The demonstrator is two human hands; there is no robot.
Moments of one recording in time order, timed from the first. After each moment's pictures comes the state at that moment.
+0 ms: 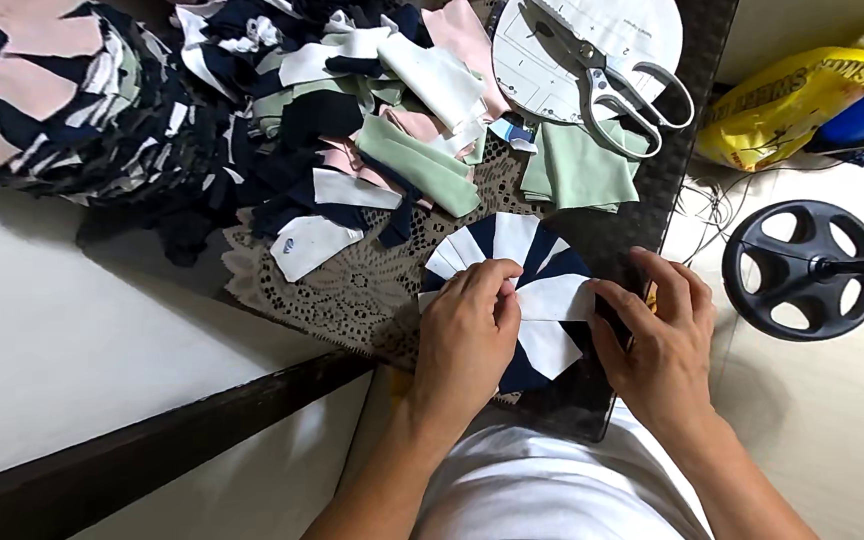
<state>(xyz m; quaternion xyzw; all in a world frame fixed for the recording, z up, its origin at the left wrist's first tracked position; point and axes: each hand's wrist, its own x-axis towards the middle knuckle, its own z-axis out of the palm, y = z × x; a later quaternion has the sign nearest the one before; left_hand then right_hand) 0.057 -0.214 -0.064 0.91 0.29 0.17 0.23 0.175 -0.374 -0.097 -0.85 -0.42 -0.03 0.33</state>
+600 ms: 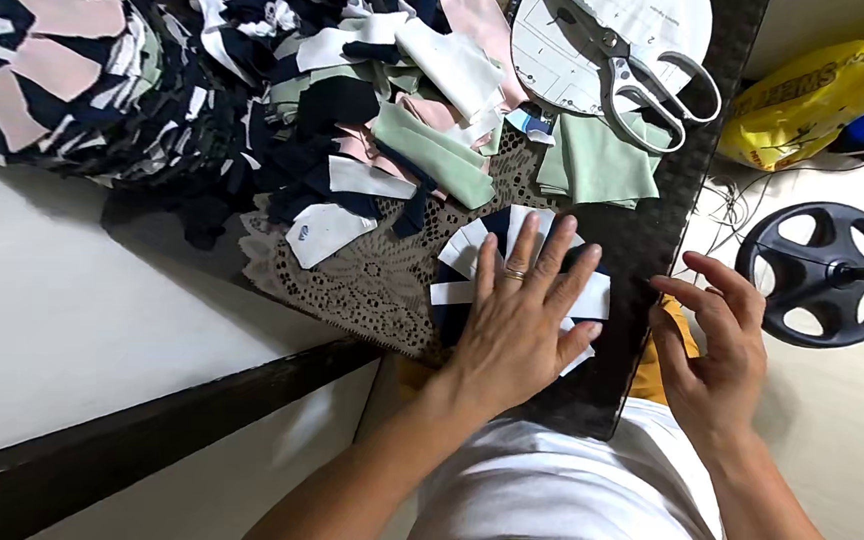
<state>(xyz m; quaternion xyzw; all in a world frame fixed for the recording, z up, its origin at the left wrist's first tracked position) 0.066 -0.220 -0.076 0.98 0.10 0.09 0.12 0.185 -0.395 -0.103 -0.80 -0.37 -0.01 0.48</state>
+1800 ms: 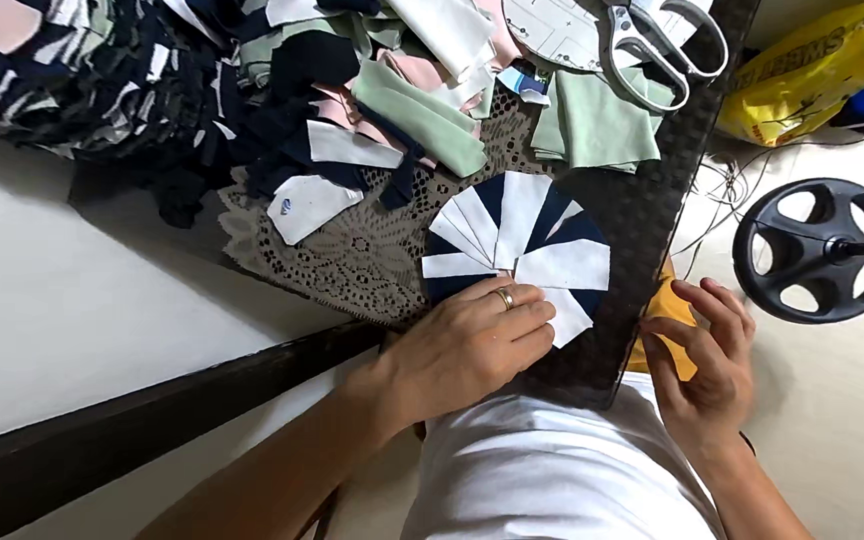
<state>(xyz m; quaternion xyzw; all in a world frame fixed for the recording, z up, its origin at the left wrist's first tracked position) 0.025 -0.192 -0.056 0.97 -0.14 0.09 0.18 0.152 -0.433 -0.125 -0.79 -0.38 -0.01 0.47</state>
